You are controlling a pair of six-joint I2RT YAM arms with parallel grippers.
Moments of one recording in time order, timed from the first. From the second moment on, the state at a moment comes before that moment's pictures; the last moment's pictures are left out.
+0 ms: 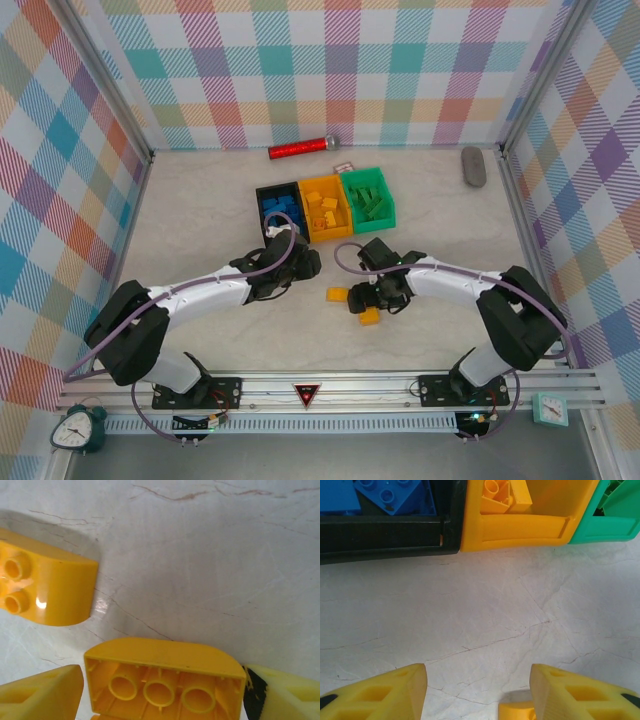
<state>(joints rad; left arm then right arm) -0.75 1.45 0.81 -0.16 -0.18 -0.79 0.73 1.53 0.81 -0.59 -0.12 0.49</state>
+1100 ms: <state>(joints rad) -0.76 1.45 0.80 -0.16 -0.18 -0.81 0.74 1.52 0.83 -0.59 -0.08 0.49</state>
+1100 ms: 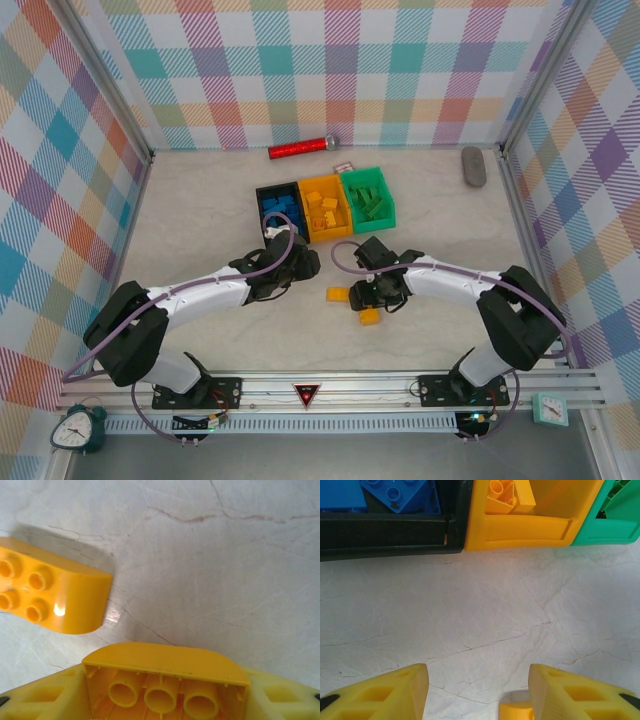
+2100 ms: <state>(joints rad) -0.82 1.34 0.70 -0.16 -0.23 -0.87 0.74 1.73 1.31 -0.51 -0.06 0.43</state>
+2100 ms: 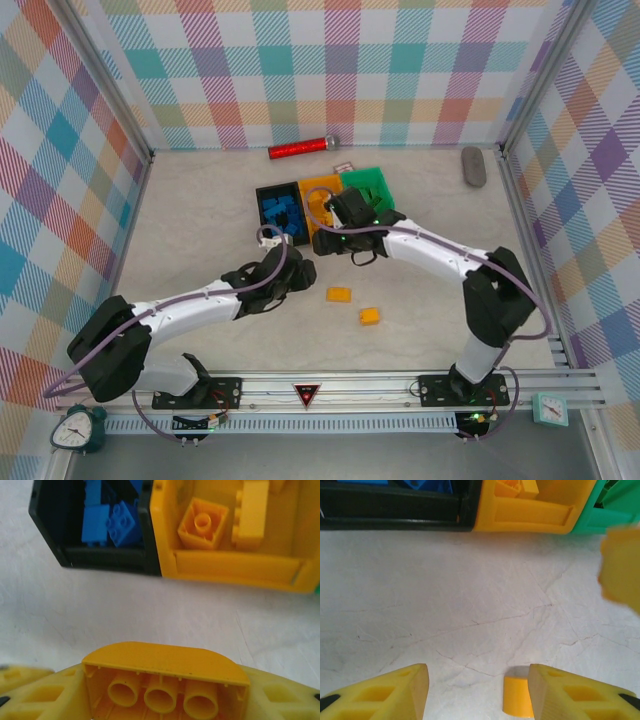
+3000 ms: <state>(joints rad) -0.91 1.25 0.66 -0.25 -0.33 -0.94 0.55 2.27 2.05 -0.68 -0.14 0.36</state>
